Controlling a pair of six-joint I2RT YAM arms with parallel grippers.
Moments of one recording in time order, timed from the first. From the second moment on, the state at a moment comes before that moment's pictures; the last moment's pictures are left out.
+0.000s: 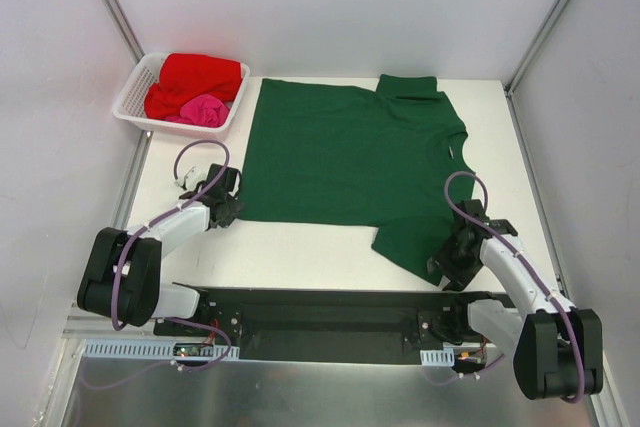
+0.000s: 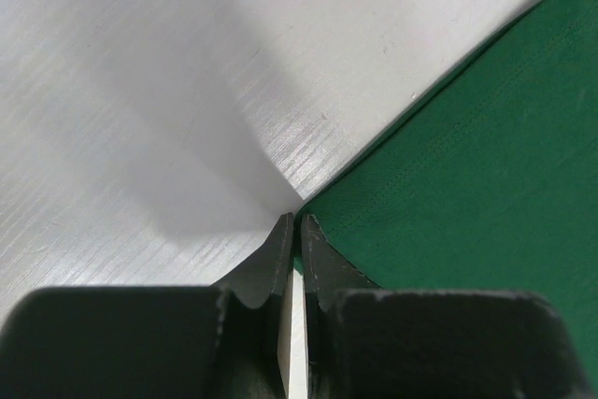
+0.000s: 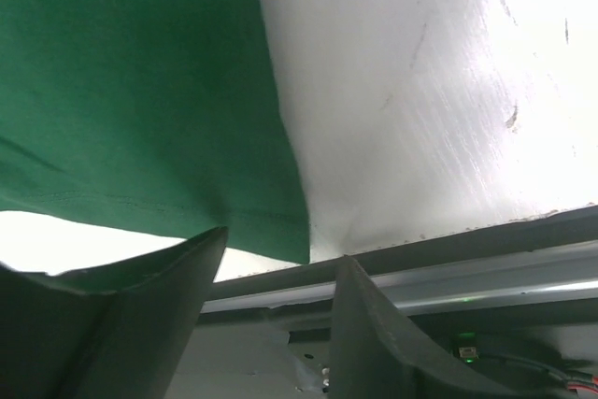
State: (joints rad) left arm -0.25 1.34 0.59 -0.33 -0.29 -1.07; right arm 0.12 0.99 0.49 -0.99 -0.01 0.86
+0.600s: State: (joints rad) left arm -0.25 1.34 0.59 -0.33 -0.29 -1.08; right arm 0.16 1.04 0.48 -0.96 0.02 0.86
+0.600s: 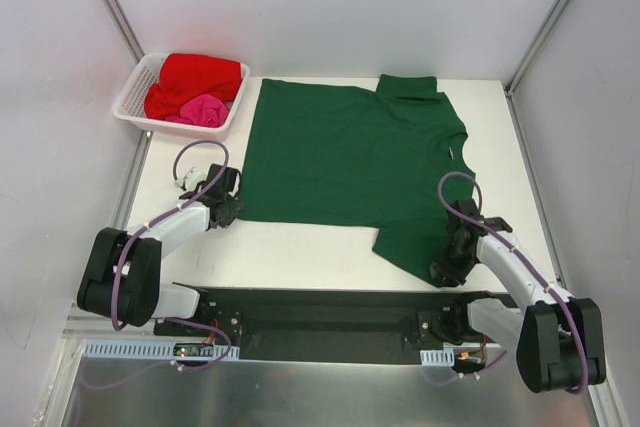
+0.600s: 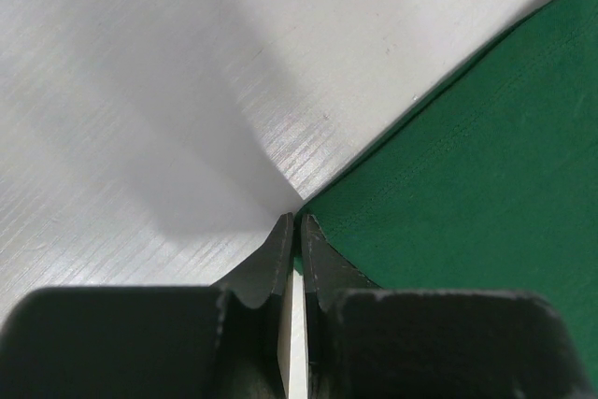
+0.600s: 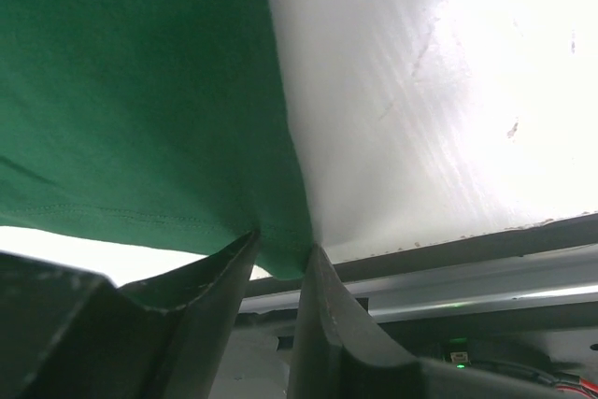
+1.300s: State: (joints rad) left arm -0.25 1.26 0.66 -0.45 -0.25 -1.06; right arm 0.19 1.05 0.76 -1.02 0.07 0.82
